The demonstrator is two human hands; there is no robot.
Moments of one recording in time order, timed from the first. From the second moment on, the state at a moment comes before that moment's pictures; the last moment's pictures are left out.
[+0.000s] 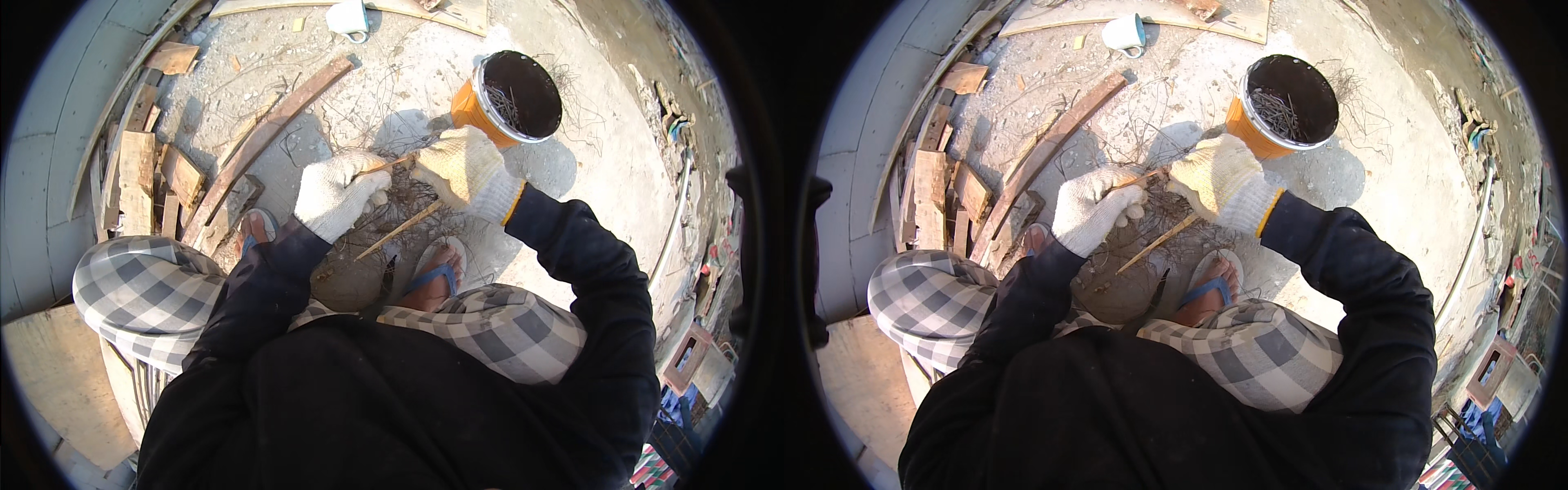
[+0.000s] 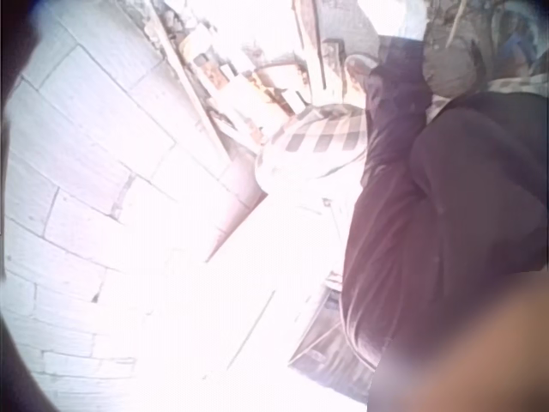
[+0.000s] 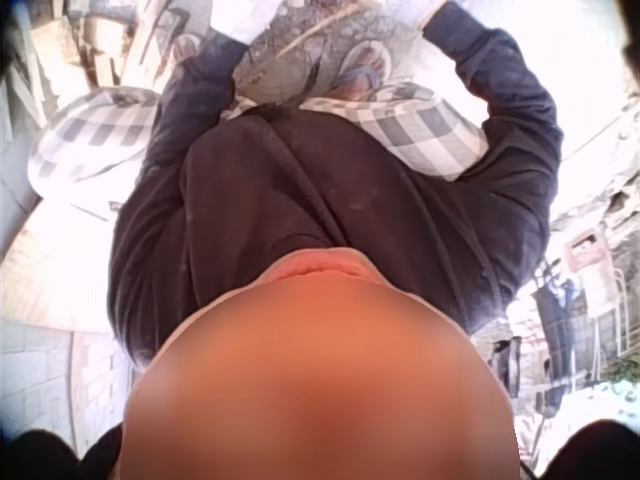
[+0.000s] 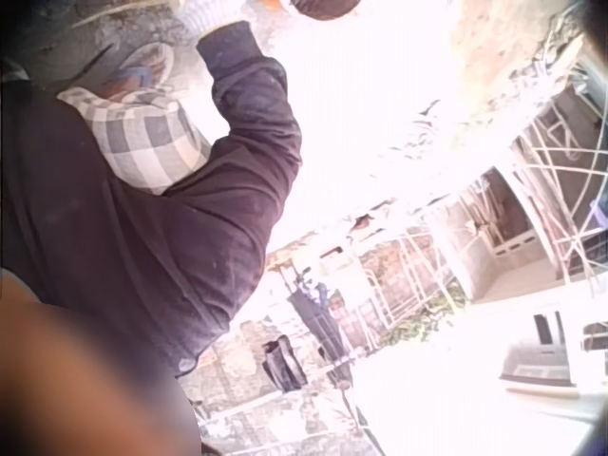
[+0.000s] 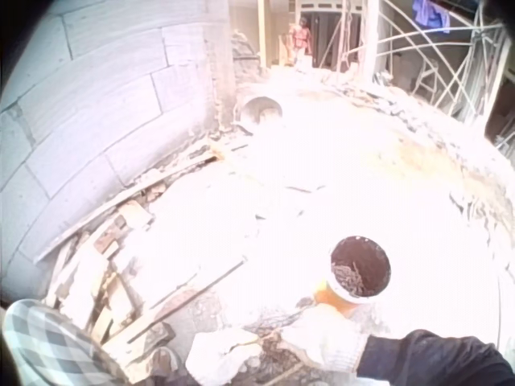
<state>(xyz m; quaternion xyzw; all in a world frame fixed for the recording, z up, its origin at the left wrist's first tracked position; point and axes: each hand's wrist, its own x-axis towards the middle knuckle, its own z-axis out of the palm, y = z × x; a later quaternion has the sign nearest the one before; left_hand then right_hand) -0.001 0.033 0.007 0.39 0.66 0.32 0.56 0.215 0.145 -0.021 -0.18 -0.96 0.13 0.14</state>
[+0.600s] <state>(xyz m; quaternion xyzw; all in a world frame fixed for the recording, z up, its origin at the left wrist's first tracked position) -0.002 0.032 0.006 0.64 0.58 0.25 0.45 0.225 0.153 -0.018 -0.23 -0.87 0.42 0.14</state>
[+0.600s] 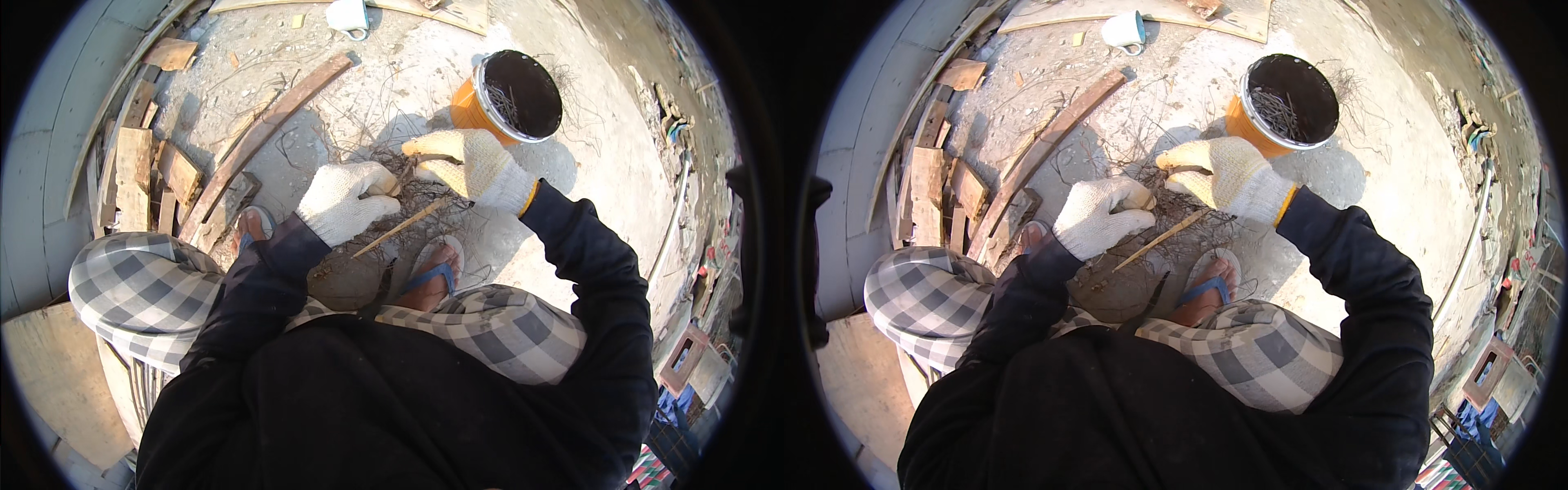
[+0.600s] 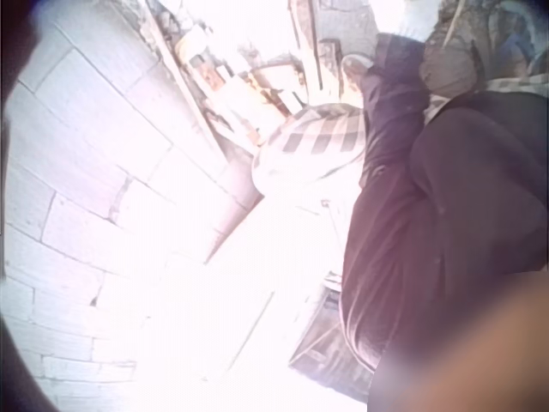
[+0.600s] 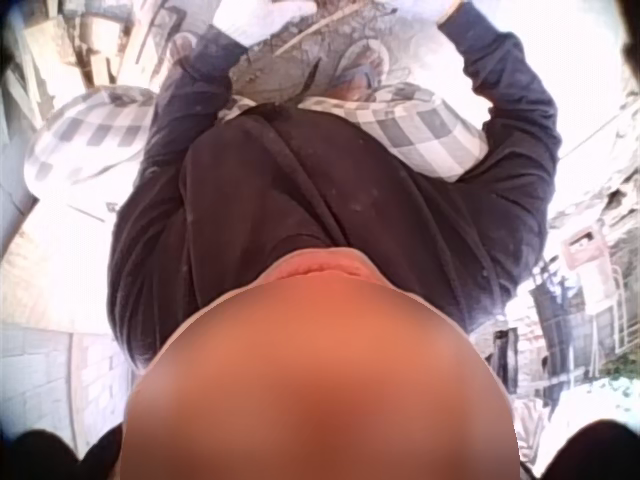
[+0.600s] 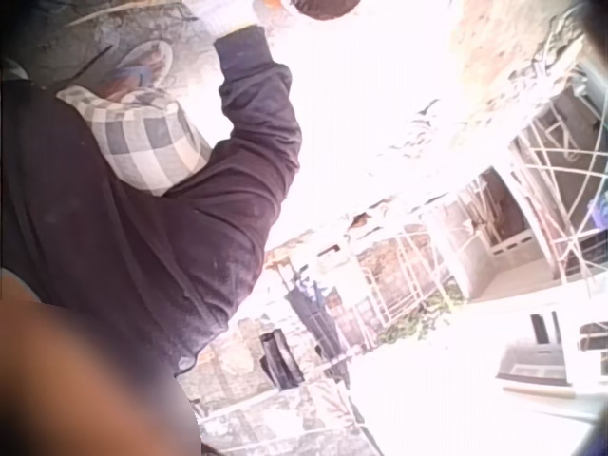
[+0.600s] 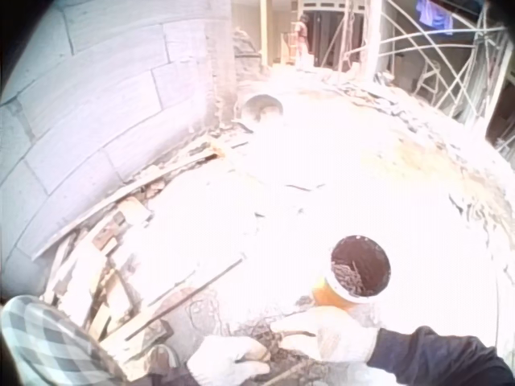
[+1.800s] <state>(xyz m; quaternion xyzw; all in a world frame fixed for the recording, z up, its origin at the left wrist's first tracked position) -0.017 0.050 0.013 0.51 0.58 0.29 0.56 0.230 0.139 -0.031 -0.28 -0.86 0.38 0.17</state>
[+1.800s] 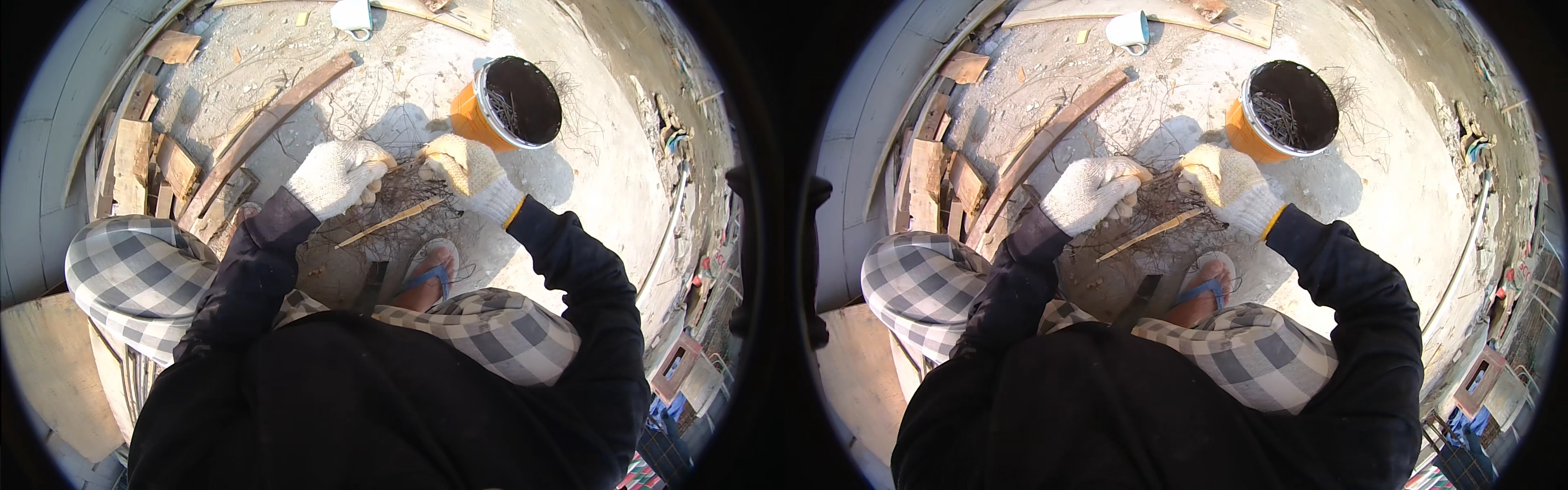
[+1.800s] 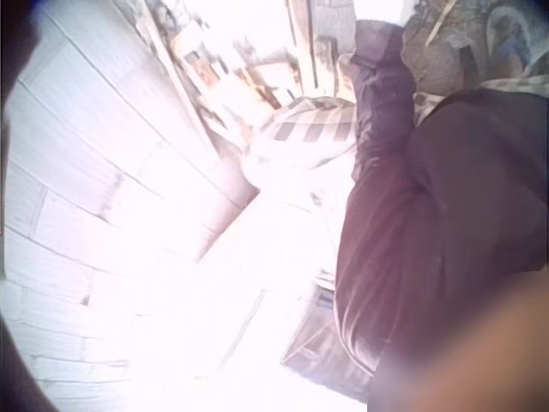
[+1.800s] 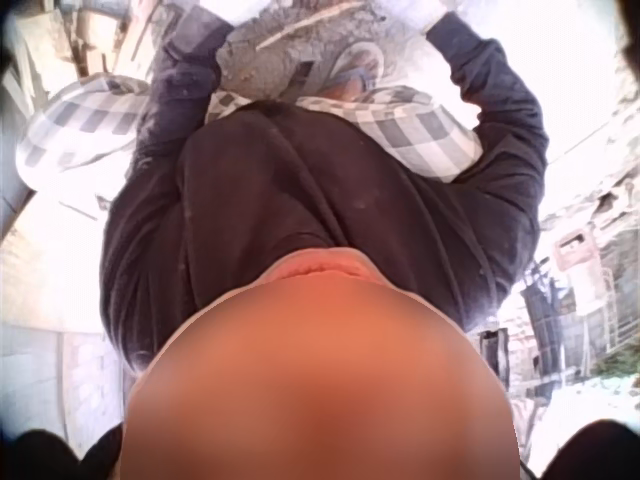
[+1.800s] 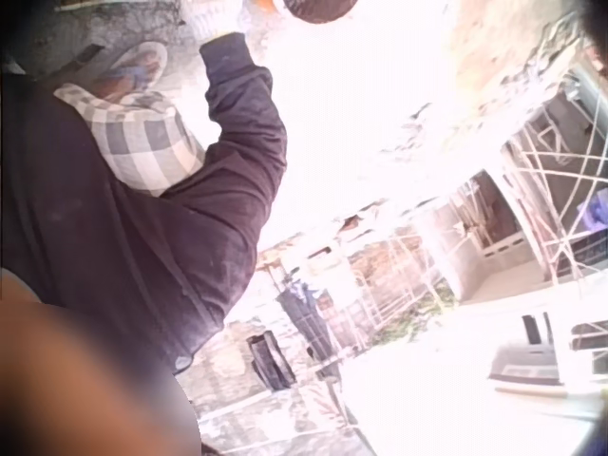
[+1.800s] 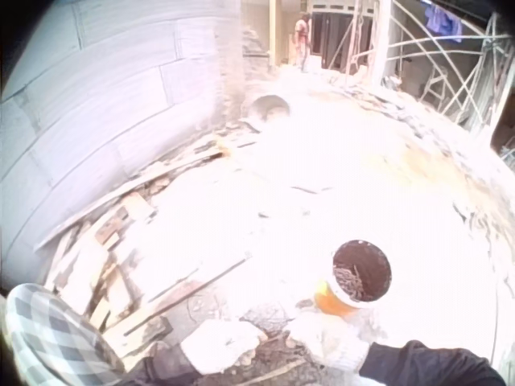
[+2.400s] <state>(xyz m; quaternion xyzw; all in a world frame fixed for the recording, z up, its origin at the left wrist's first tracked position) 0.001 0.038 0.004 0.31 0.59 0.32 0.67 0.224 0.142 -0.028 -0.30 -0.84 0.45 0.12</state>
